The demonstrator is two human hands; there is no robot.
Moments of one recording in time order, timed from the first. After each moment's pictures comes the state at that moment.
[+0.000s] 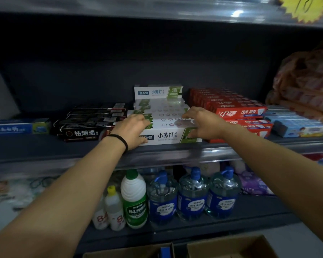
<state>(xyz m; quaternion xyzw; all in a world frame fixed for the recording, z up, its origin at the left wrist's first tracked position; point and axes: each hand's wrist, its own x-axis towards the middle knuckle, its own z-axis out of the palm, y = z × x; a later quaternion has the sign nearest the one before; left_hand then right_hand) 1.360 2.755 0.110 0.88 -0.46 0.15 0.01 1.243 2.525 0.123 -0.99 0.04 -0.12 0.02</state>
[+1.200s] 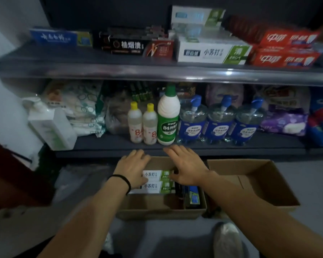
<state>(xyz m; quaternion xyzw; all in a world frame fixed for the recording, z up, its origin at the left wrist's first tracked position) 1.208 2.974 -0.131 0.91 -0.41 -0.05 -0.02 1.120 2.781 -0.134 -1.00 -0.06 -0.03 0.03</state>
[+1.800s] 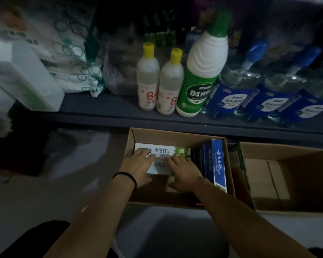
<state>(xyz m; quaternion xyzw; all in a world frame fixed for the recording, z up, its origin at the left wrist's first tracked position) 1.249 2.981 -0.292 0.90 -0.38 -0.19 -0.01 1.169 2.805 -0.337 -0.97 -0.03 0.21 0.07</state>
